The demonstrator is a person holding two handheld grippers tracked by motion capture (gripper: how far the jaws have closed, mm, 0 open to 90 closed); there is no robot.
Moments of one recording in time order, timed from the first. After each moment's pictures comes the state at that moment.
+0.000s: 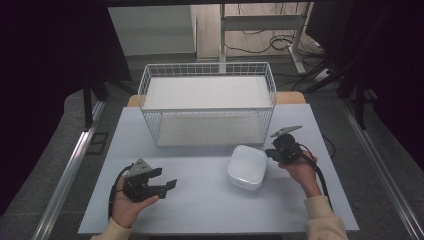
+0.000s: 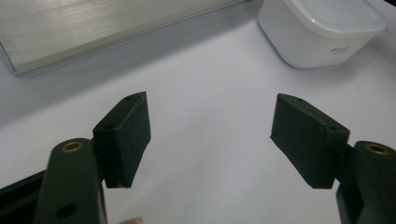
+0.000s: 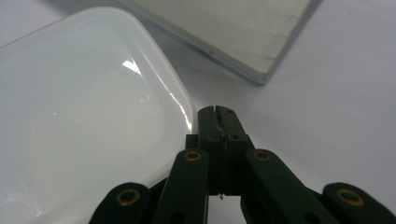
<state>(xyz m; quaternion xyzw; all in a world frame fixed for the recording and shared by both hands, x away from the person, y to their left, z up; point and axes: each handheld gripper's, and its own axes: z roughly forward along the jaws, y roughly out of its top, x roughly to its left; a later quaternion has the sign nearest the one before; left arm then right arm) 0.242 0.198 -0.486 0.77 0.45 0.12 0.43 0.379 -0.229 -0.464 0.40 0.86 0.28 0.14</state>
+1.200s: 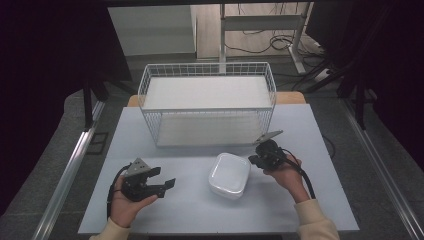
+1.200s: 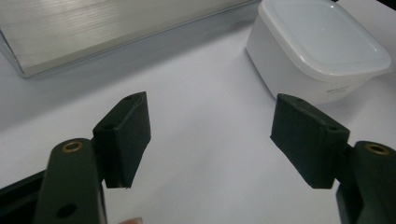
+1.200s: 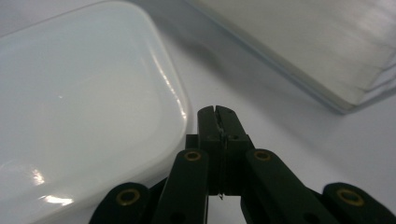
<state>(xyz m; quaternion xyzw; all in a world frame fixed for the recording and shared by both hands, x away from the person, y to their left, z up) 0.242 0.202 -0.483 0.77 0.44 0.13 0.44 0.359 -0.185 -0.463 0.35 0.89 0.29 0.12</state>
